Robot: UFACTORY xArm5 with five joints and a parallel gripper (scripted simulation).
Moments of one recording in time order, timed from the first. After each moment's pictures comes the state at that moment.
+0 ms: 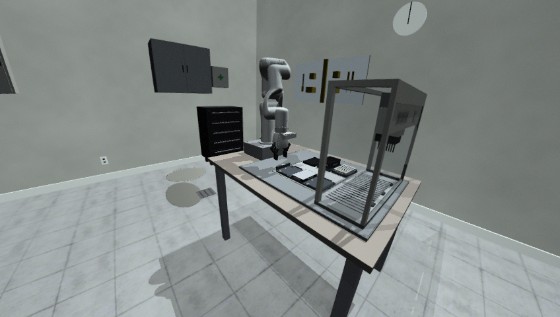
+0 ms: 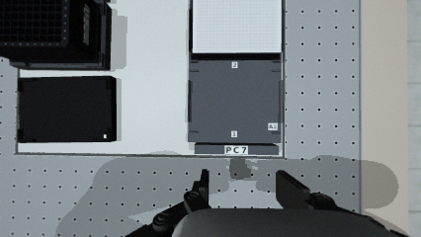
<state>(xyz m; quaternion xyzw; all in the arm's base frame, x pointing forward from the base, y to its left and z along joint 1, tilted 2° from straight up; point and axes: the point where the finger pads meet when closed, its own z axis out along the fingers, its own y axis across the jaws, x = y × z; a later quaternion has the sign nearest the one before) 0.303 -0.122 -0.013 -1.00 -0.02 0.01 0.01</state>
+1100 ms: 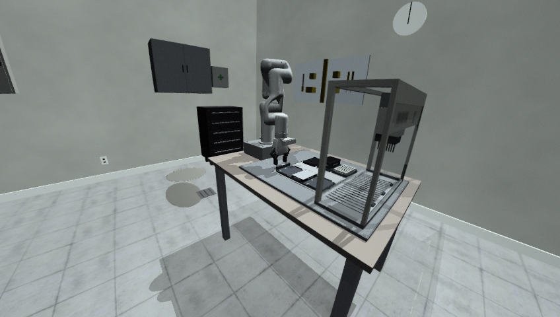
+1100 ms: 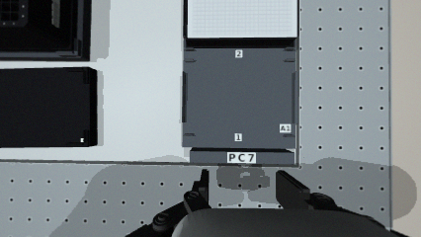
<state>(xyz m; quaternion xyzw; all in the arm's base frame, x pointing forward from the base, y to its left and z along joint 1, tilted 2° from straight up) 0.302 -0.122 -0.047 -1.00 -0.02 0.01 0.00</state>
